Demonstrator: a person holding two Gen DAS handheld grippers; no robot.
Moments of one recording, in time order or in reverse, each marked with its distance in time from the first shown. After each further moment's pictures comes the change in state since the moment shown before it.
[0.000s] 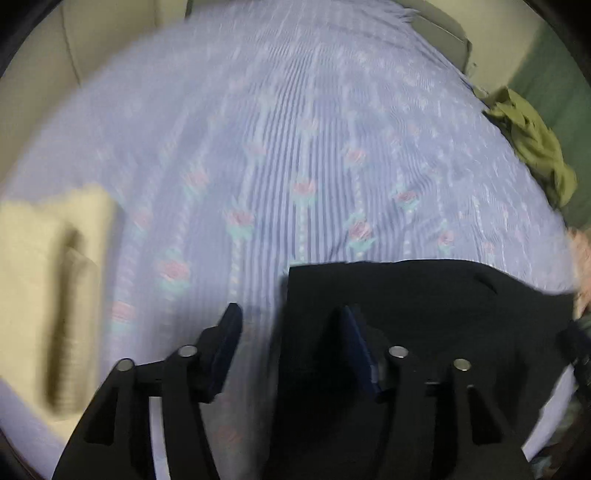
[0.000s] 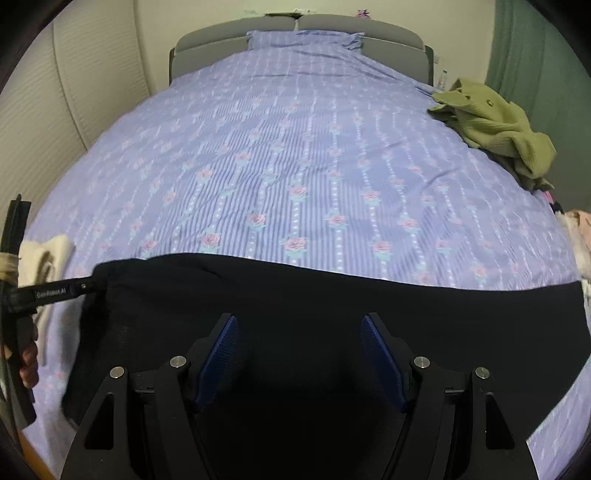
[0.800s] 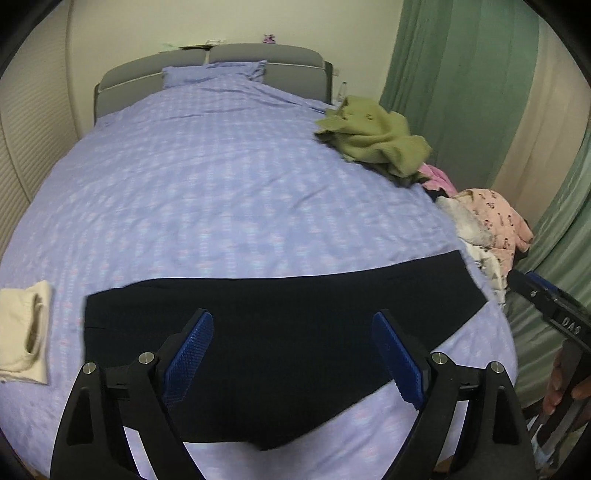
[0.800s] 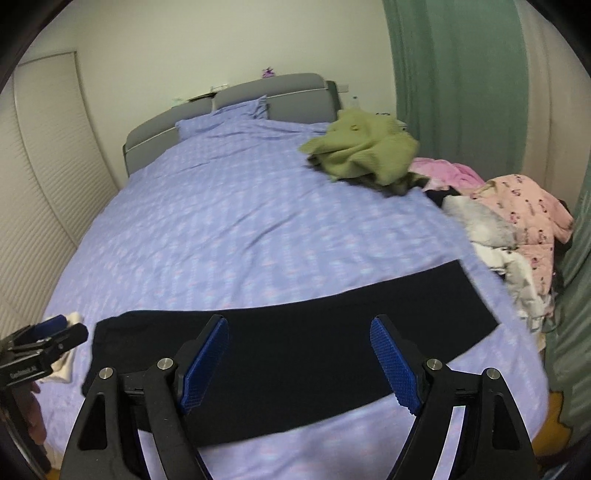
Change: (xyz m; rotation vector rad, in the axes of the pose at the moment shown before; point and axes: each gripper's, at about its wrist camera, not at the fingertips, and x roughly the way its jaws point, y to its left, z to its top) left arm -0.209 -0.355 -0.092 0.237 -0.212 -0.184; right arm -0.223 -0.307 -0.042 0.224 -0.201 -0.032
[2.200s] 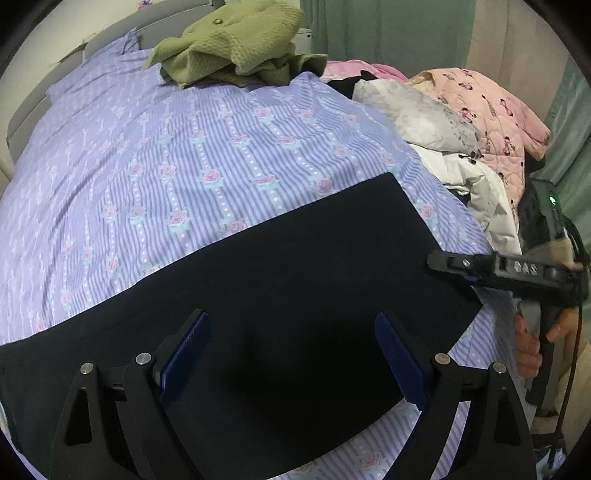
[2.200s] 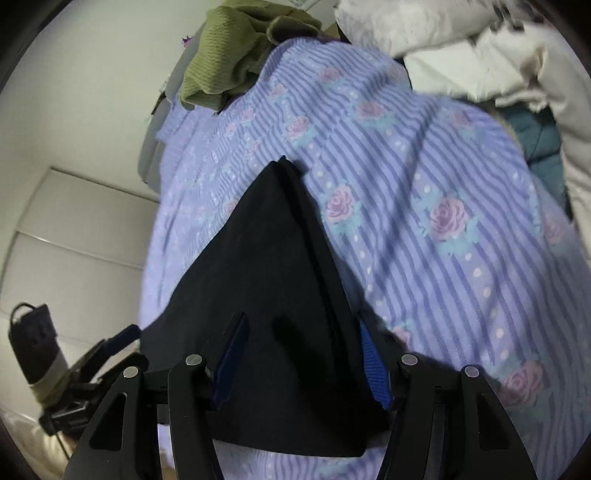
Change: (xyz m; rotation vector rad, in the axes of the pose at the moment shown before) left arm 0.303 -0.366 -0.008 0.270 0.242 0.026; right arm 0.302 -0.435 -0.055 0.457 0.376 0.569
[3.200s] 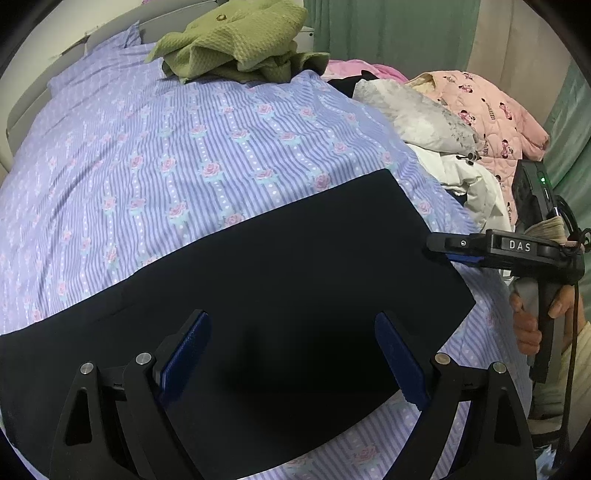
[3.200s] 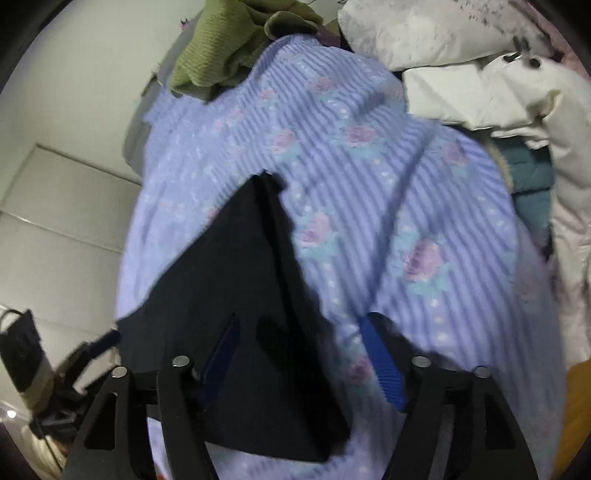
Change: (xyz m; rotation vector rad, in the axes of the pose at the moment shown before) left arm -0.004 0.002 -0.005 -0.029 0.002 -0.019; right arm -0.010 -0.001 0.008 -0.066 0.032 -0.080
